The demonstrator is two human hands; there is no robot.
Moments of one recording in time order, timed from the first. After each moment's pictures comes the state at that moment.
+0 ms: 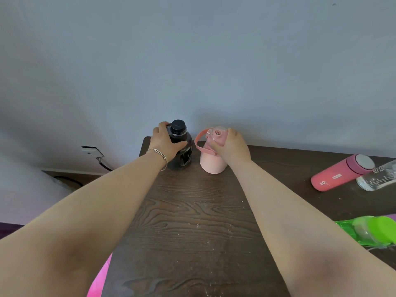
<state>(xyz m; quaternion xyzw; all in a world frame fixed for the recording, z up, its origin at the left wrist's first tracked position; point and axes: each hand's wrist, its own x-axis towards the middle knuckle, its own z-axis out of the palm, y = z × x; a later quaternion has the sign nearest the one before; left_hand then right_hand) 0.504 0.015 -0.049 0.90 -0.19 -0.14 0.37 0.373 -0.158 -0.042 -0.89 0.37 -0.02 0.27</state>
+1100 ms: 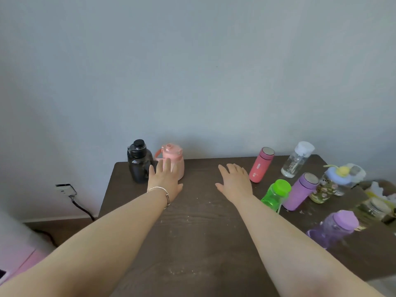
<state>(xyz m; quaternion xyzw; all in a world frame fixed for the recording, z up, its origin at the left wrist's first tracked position) 0.285 0.018 0.009 0.90 -0.43 0.02 -0.03 0.115 -0.140 0.019 -0.94 0.35 0.01 0.02</state>
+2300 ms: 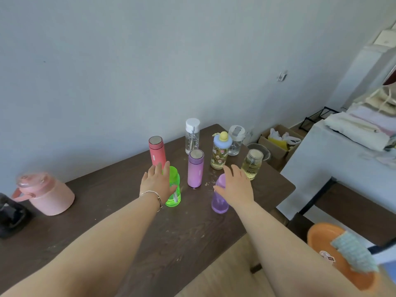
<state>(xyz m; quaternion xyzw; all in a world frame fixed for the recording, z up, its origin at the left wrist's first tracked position) 0.052 -0.214 -0.020 0.79 -0.61 -0.02 0.02 -0.199 -0.274 -0.003 -0.80 0.59 -0.03 0.09</state>
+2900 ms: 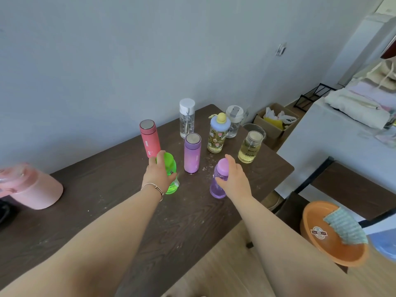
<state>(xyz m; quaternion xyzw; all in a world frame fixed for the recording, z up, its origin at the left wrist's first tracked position) 0.046 -0.230 -0.051 0.81 -0.52 -0.19 0.20 -0.198 -0.268 -0.042 -0.71 0.65 -0.12 0.25</state>
